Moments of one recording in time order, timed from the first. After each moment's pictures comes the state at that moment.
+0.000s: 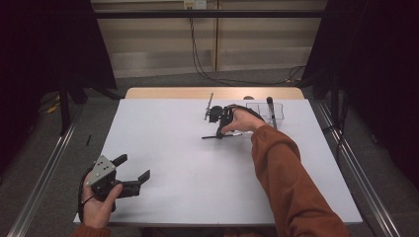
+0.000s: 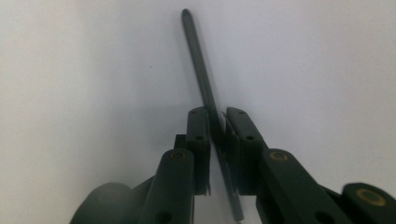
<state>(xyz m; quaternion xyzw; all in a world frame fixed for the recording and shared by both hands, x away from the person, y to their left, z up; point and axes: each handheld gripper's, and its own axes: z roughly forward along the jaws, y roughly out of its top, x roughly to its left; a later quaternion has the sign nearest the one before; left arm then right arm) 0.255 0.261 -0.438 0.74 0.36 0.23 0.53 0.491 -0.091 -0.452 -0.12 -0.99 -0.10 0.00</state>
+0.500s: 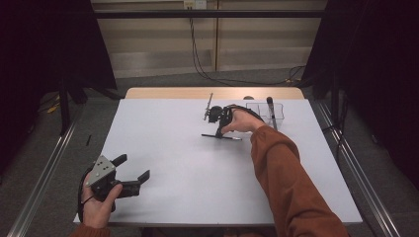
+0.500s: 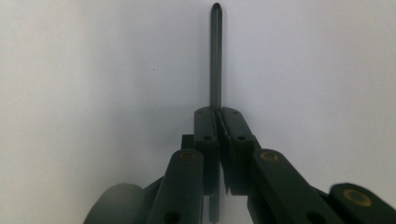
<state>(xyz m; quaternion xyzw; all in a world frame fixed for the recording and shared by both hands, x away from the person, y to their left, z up) 0.255 0.262 -0.439 0.73 0.36 0.23 0.53 0.490 -0.089 -0.452 -0.13 -0.99 -0.10 0.00</state>
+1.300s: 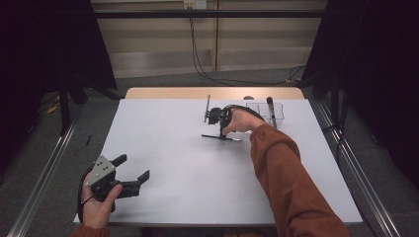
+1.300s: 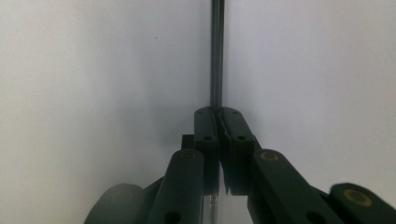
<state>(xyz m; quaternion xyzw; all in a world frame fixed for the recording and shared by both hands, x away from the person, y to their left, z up) 0.254 0.262 -0.438 0.74 0.36 0.23 0.53 0.488 -0.086 -0.450 -0.13 -0.99 -0.04 0.01</state>
